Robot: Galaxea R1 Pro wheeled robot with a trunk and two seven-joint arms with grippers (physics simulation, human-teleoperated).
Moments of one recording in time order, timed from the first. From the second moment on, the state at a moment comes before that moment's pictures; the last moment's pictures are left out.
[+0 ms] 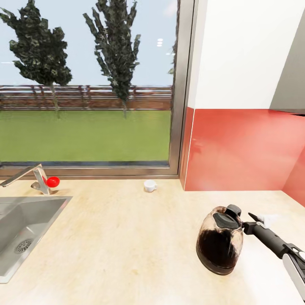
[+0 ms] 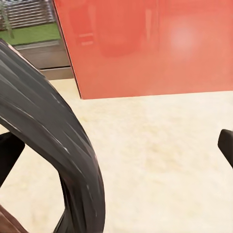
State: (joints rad) left arm -0.01 0.05 -0.26 -0.03 0.22 0.09 0.07; right arm -0.35 -0.37 -0.27 -0.98 -0.32 0.00 0.62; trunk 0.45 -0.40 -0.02
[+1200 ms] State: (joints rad) left arm -0.01 0.05 -0.26 -0.03 0.22 0.09 0.07; right arm -0.35 -0.37 -0.27 -0.99 -0.32 0.00 0.62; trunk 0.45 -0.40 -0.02
